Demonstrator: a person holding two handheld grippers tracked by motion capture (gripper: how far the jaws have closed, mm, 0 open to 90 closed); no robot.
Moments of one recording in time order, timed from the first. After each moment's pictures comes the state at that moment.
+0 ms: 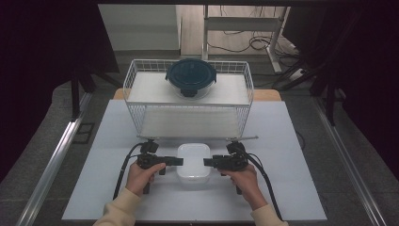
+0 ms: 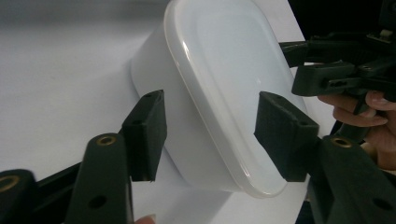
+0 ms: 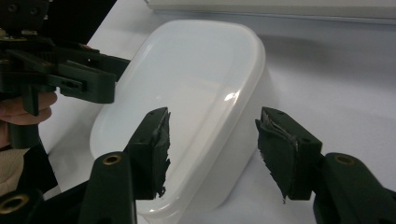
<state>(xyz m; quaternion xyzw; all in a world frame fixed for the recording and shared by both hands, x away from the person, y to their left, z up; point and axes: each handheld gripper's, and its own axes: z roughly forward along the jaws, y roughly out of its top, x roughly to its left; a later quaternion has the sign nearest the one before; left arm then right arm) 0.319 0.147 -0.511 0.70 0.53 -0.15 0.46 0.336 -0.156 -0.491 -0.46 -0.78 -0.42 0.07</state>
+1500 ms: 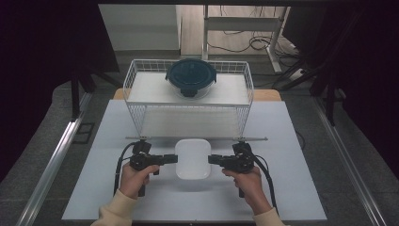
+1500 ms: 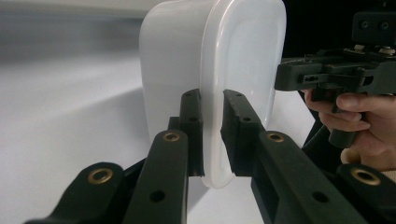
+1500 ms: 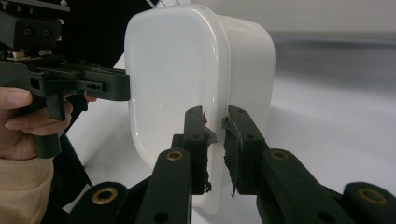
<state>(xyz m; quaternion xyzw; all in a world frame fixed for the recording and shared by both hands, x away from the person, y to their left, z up) 0.294 0.159 -0.475 0.69 0.50 -0.11 0.51 0.315 -0.165 -0.459 -0.46 -0.75 -0.47 0.07</state>
